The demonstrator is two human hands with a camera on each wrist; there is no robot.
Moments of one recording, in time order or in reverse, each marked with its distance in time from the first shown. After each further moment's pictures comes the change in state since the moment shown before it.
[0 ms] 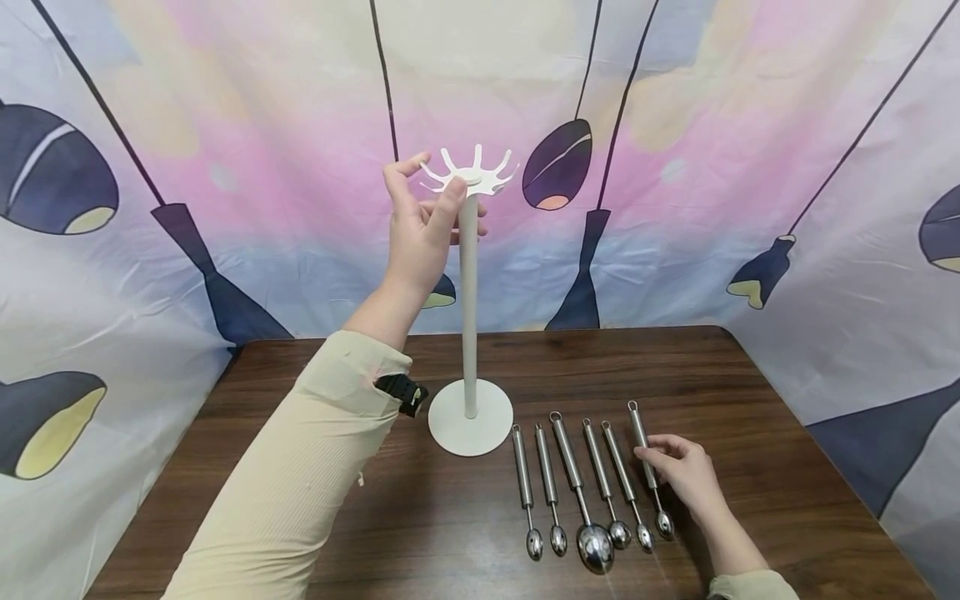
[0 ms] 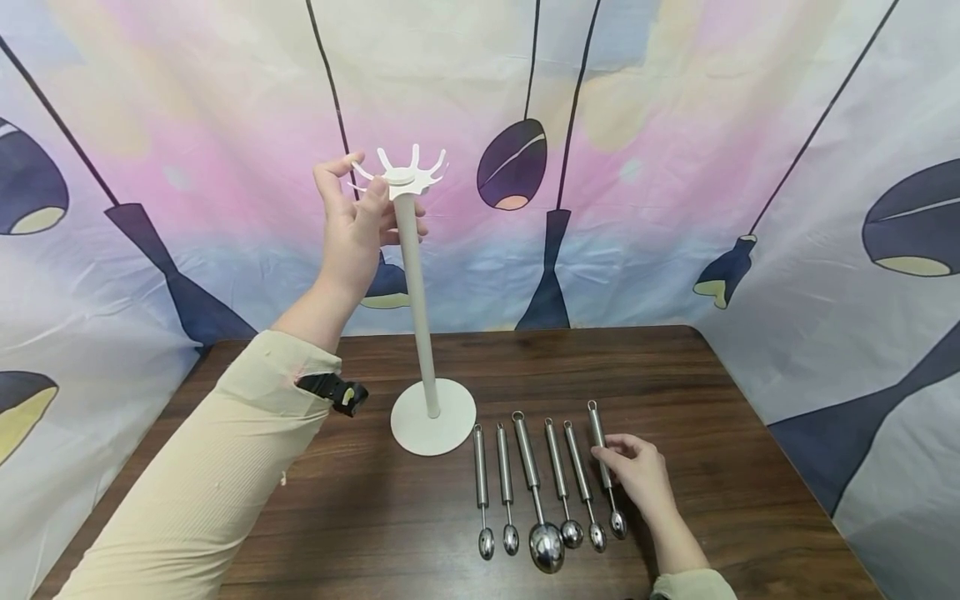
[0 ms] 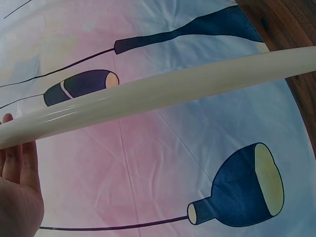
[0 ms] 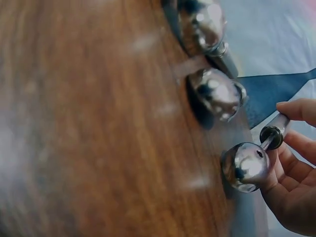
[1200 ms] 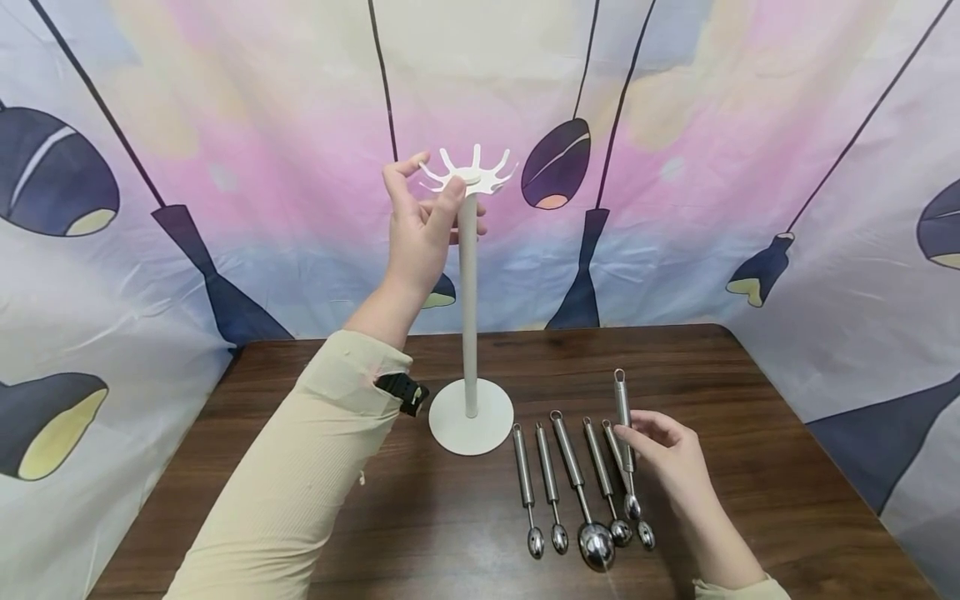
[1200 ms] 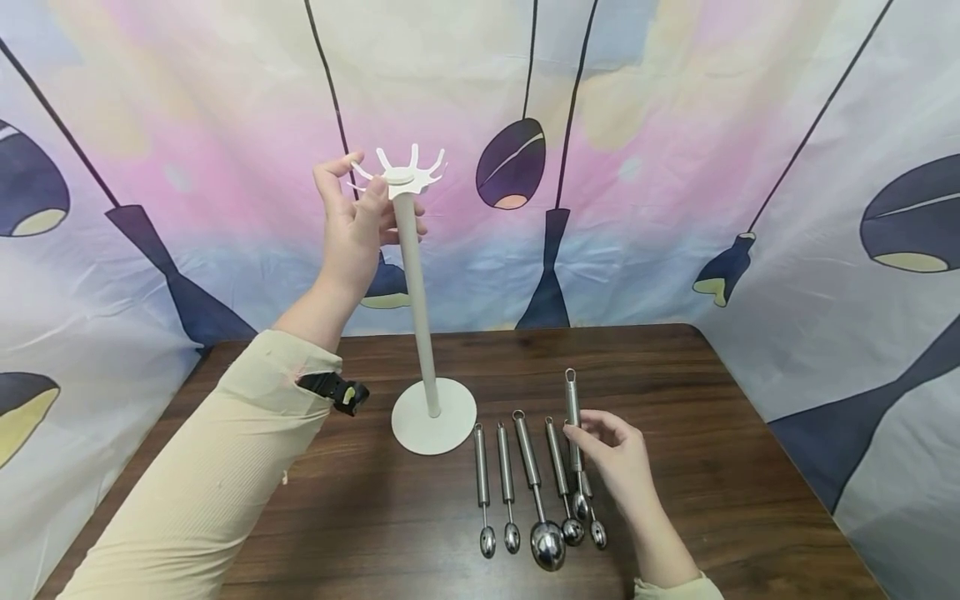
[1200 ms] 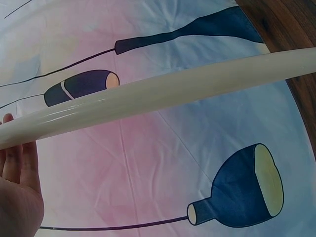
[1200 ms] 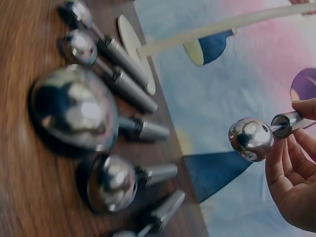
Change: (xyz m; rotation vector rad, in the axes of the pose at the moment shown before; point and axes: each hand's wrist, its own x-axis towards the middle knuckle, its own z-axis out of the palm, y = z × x) left_hand 0.000 0.000 0.000 0.011 0.001 -0.001; right_hand -0.035 -0.066 0.015 0.310 0.094 -0.161
